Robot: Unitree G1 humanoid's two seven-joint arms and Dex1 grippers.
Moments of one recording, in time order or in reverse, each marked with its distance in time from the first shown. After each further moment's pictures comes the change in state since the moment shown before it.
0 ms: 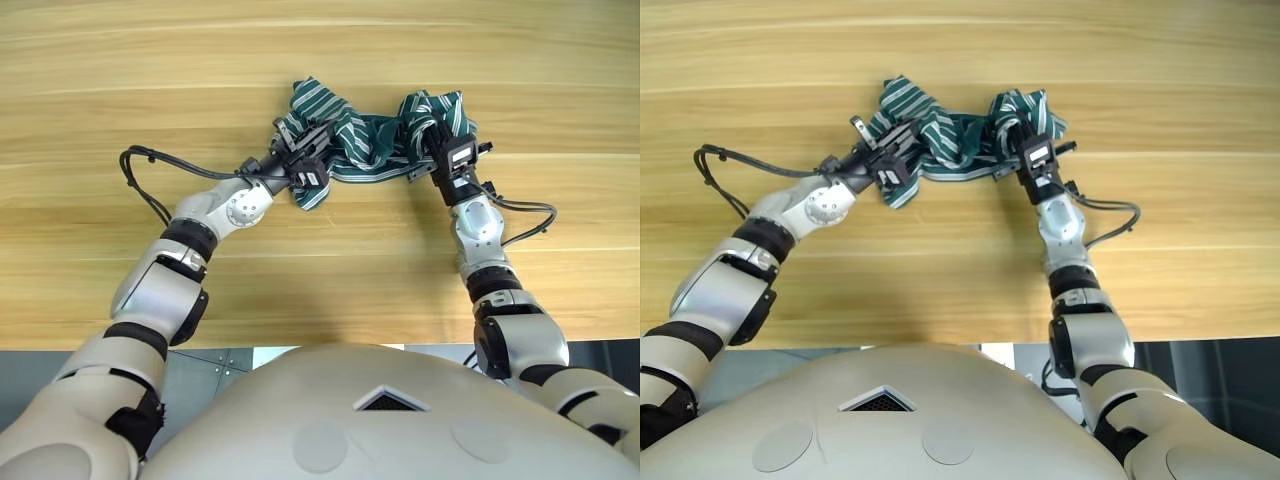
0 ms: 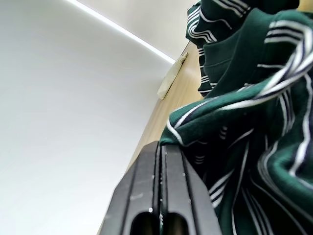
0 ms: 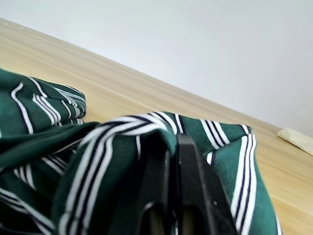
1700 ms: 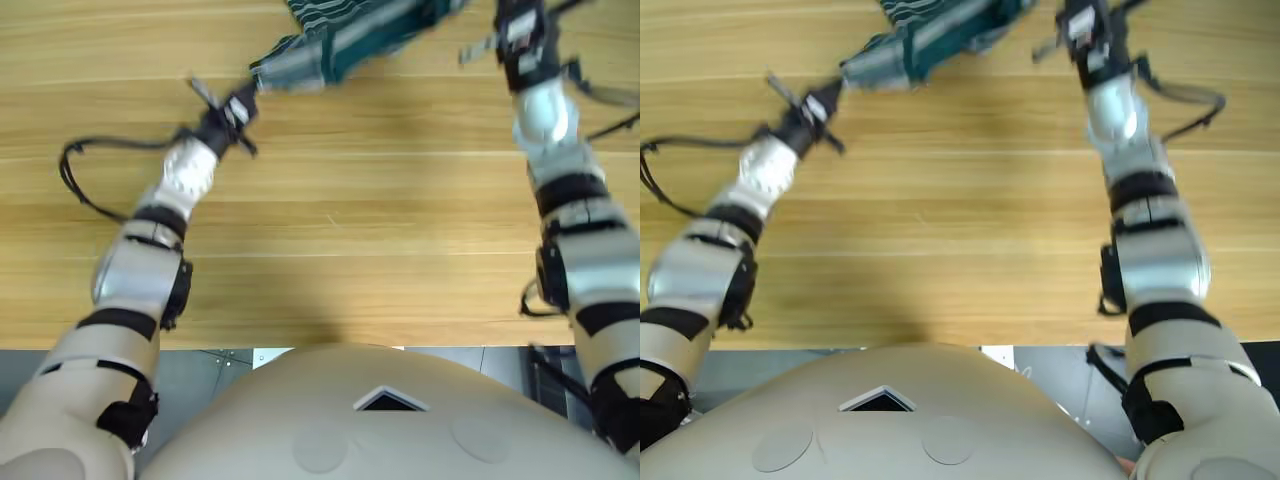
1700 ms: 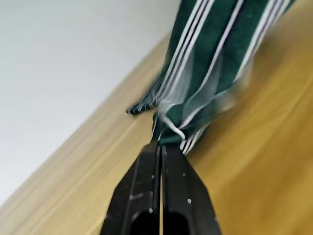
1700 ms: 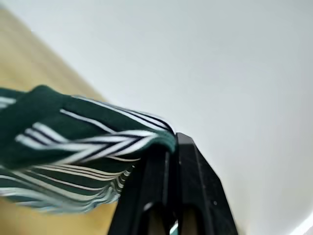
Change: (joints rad) left arm 0.013 0.087 0.209 0.232 -0.519 -0.138 -0.487; right arm -0.214 -0.355 0.213 0.016 -0.152 -0.115 -0.203
